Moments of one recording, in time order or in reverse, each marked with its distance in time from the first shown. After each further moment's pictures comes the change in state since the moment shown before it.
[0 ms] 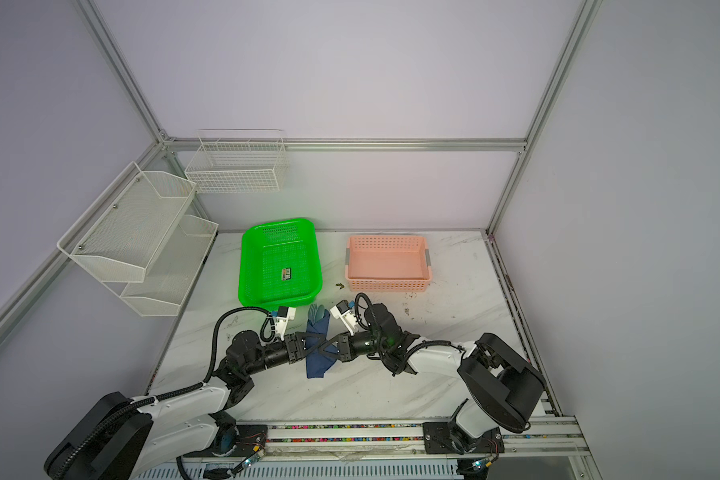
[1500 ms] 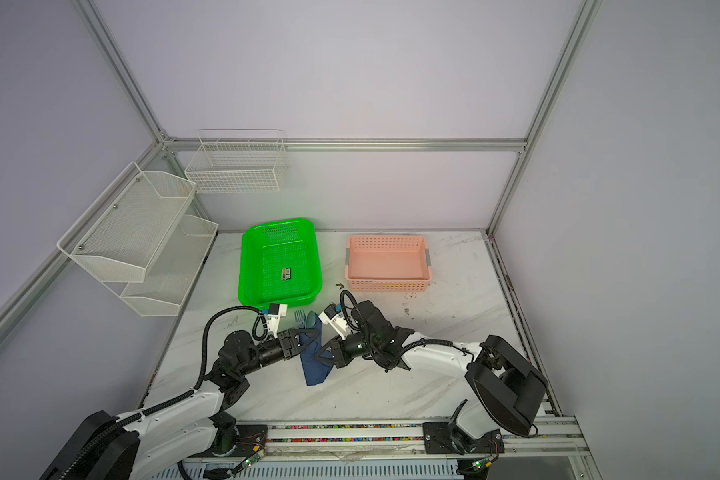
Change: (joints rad) left arm 0.052 -0.119 0.000 -0.084 -0.038 0.018; right arm 0.069 -0.019 0.125 -0.313 0.048 -0.212
